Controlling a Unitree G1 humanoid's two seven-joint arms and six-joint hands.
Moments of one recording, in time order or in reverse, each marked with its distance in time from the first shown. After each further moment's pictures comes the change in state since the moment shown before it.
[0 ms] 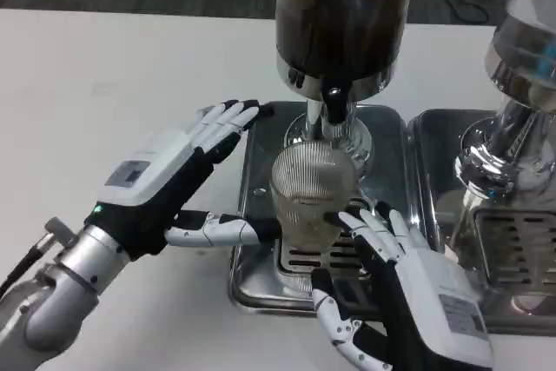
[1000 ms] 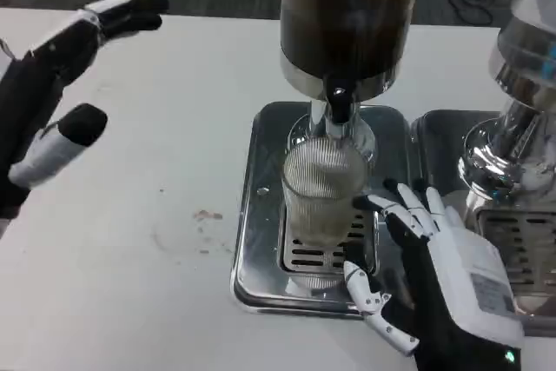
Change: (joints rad) left arm 0.169 0.055 0.312 -0.375 -0.858 -0.046 -0.566; right arm -0.039 0.009 -0.089 0.002 0.001 0.014 -0.014
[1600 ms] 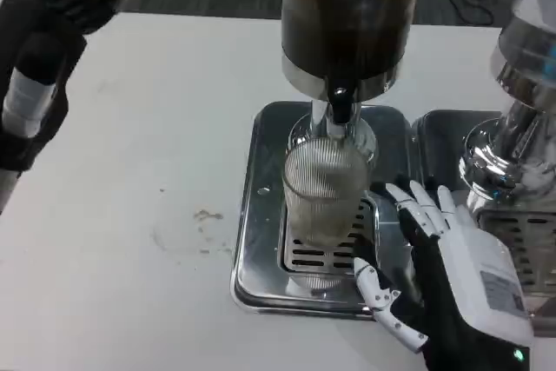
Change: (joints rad) left arm -0.121 -0.108 0.082 -0.078 -0.196 0.192 -0.281; right arm -0.002 -0.002 -0.021 -0.001 0.008 0.005 -0.001
